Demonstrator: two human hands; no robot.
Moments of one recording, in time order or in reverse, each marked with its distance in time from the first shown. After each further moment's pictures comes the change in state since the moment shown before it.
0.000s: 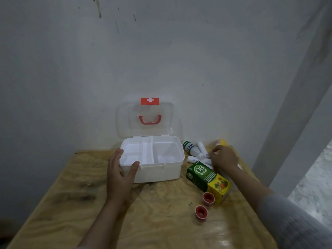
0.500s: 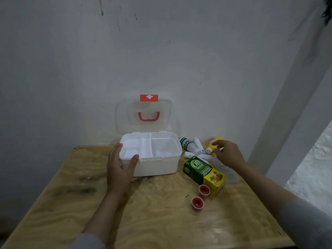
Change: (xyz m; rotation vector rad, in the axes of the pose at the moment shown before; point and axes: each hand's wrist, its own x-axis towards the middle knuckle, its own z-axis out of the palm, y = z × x) left_hand 0.000 0.002 0.000 -0.013 0.004 -0.005; right_hand -0.017 0.010 -0.041 0.015 -0.045 -0.217
